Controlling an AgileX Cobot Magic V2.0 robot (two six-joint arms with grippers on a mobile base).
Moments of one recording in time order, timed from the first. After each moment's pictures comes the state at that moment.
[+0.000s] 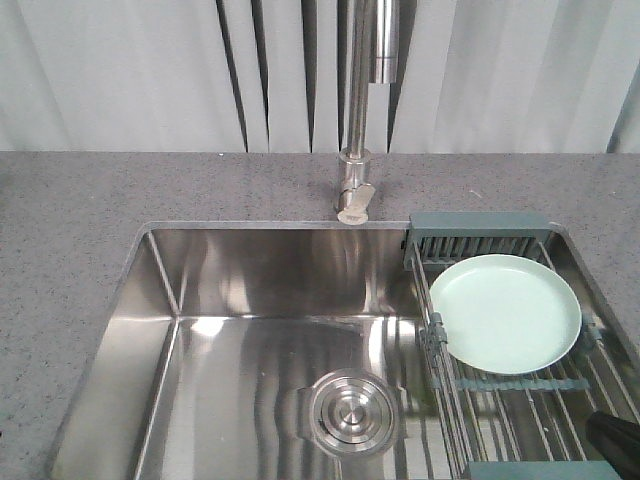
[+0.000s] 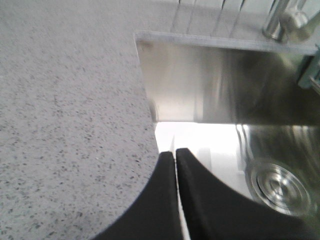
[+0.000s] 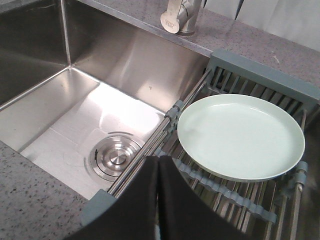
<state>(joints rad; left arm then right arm) -0.13 0.28 -0.04 -0.30 0.20 -0.02 0.14 0.30 -0.32 0.49 0.60 -0.69</state>
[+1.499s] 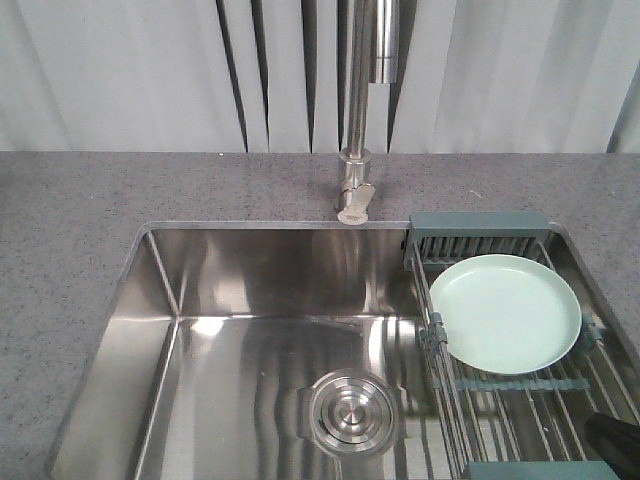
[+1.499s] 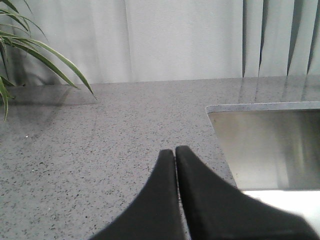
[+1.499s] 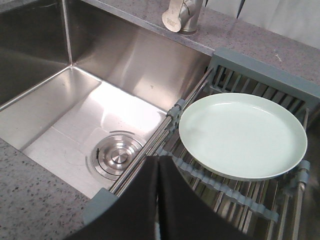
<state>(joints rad) 0.07 -0.01 0.03 -0.08 0.15 -0.03 0.14 0.30 -0.32 0.49 0.61 -0.69</state>
